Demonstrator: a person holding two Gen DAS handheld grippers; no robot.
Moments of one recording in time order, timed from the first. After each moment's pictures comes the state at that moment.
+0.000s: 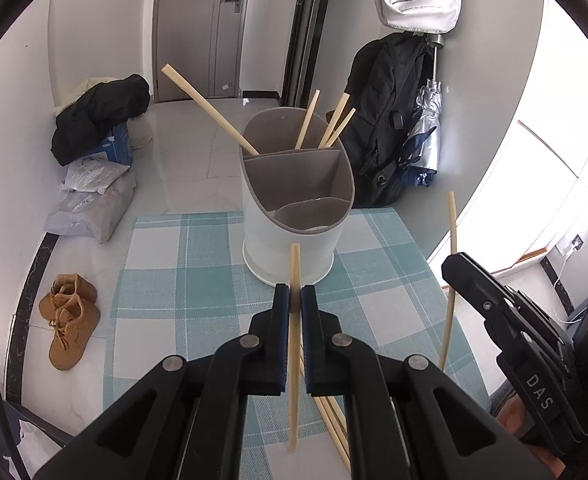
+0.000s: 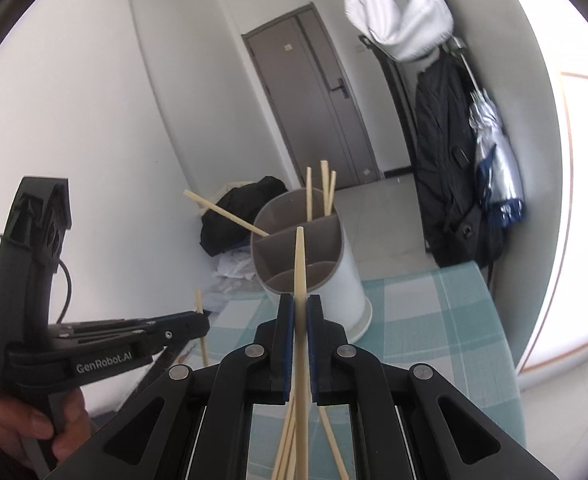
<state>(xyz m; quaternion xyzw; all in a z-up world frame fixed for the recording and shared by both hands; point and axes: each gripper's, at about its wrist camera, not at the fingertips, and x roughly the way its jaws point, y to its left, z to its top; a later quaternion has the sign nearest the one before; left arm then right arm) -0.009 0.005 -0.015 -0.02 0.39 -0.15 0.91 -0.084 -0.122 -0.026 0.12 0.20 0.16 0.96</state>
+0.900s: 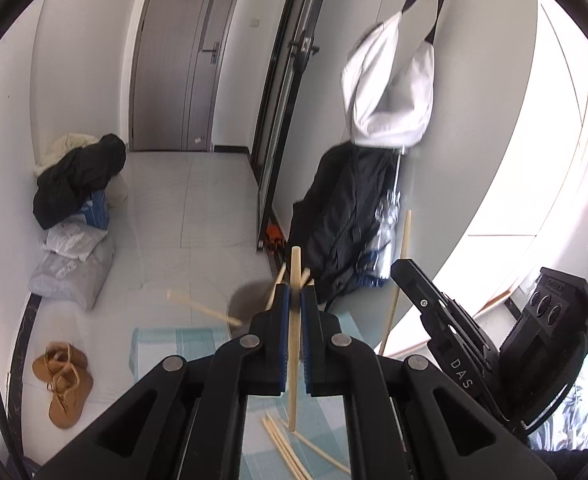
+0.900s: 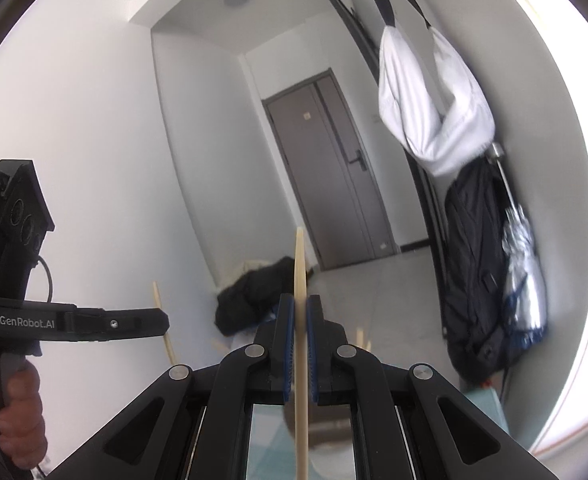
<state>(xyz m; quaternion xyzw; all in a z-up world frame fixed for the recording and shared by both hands) 0.039 0.018 0.129 -0.06 0.31 -0.21 0.92 -0.020 -0.128 0.092 0.15 0.06 0.17 0.97</state>
